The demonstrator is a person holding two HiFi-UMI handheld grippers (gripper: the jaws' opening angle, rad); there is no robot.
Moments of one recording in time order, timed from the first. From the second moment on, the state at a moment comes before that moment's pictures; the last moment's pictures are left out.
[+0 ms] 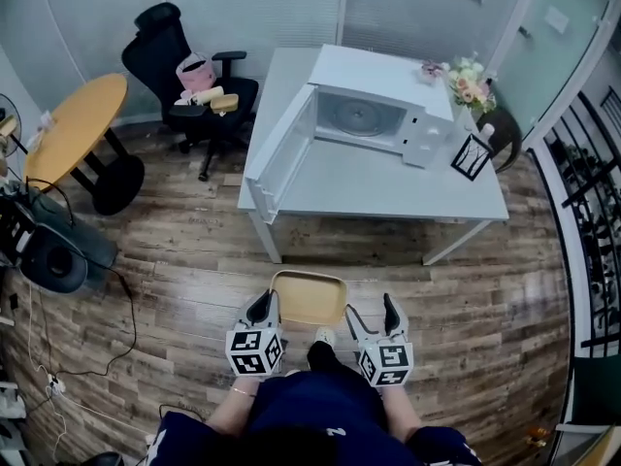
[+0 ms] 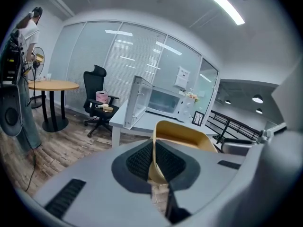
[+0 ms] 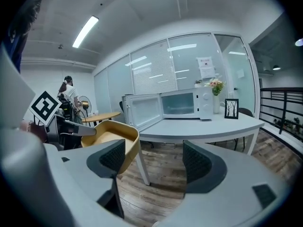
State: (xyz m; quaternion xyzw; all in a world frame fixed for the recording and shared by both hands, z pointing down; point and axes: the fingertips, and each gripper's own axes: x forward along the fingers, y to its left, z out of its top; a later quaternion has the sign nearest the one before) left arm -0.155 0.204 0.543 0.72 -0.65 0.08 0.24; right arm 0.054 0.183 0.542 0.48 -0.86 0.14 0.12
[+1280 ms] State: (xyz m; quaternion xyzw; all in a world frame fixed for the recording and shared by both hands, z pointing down) left arm -0.102 0.054 0.567 0.72 -0.64 0.09 0.26; right arm 0.096 0.036 0.563 0.47 -0.86 0.17 0.13
